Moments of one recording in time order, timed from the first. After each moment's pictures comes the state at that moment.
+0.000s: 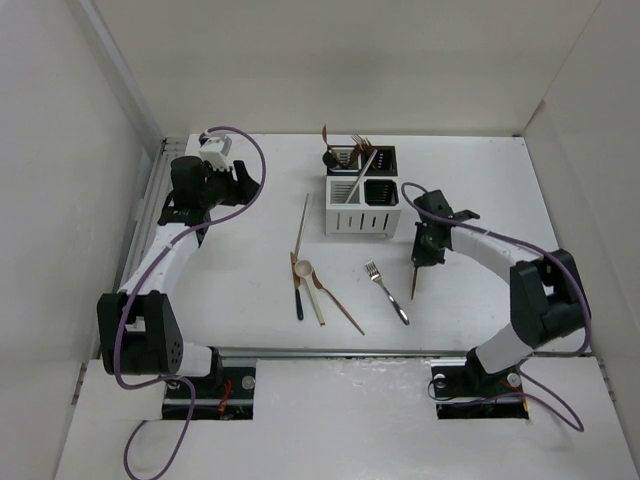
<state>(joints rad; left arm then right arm) -0.02 1.38 0.99 0.00 0.40 -0.13 0.33 1.60 0.97 -0.62 0.11 0.56</state>
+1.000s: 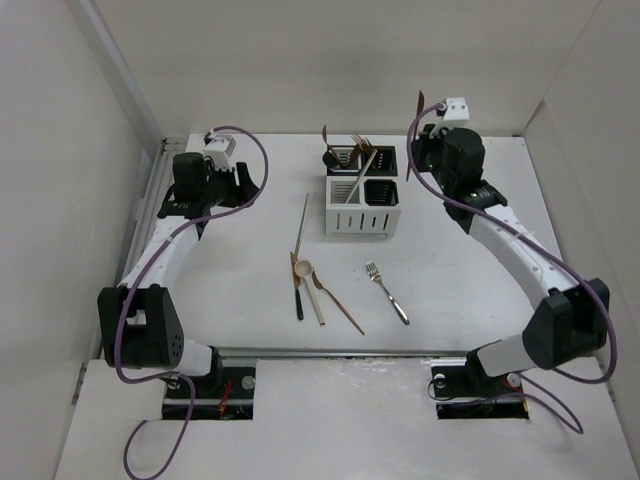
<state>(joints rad) -0.02 1.40 1.04 -0.13 0.41 -0.07 0.34 1.40 1.25 0.01 0.15 0.14</state>
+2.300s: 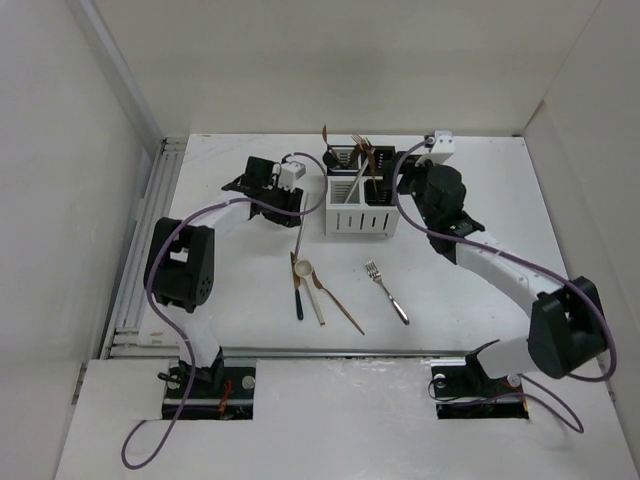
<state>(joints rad) -0.29 1.82 1.25 -0.32 0.38 0.11 0.45 1.42 0.95 0.42 0.22 0.25</state>
